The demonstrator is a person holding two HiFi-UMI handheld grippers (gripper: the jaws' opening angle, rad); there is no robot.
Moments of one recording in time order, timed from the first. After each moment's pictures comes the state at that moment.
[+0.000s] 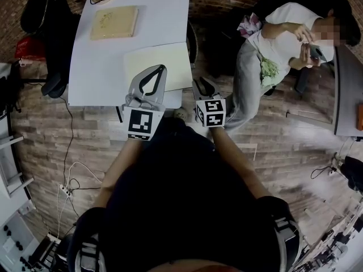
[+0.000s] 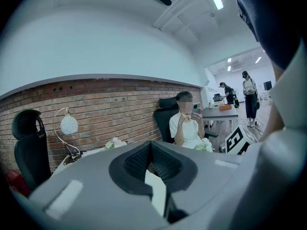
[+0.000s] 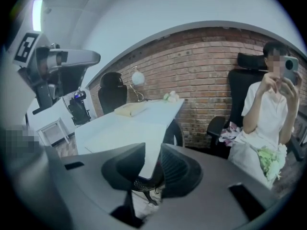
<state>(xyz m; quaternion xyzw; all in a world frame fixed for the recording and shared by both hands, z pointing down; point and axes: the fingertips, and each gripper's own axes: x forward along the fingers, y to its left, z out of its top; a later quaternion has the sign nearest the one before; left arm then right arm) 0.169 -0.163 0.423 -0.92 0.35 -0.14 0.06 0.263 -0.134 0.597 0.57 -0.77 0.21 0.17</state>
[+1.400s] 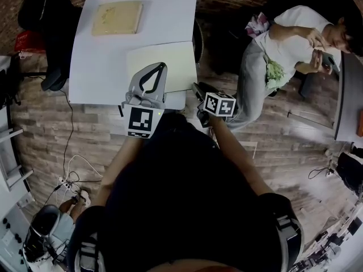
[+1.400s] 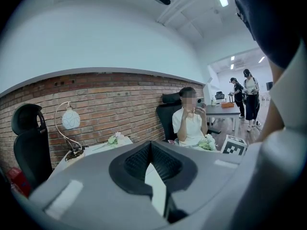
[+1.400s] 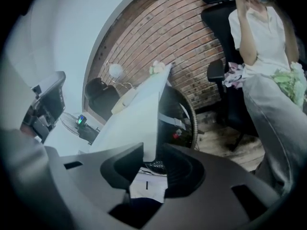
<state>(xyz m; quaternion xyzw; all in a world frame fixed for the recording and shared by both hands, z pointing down) 0.155 -0.191 0.442 -0.92 0.36 -0.16 0.05 0.254 -0.136 0.676 0.51 -0.72 0.46 0.09</state>
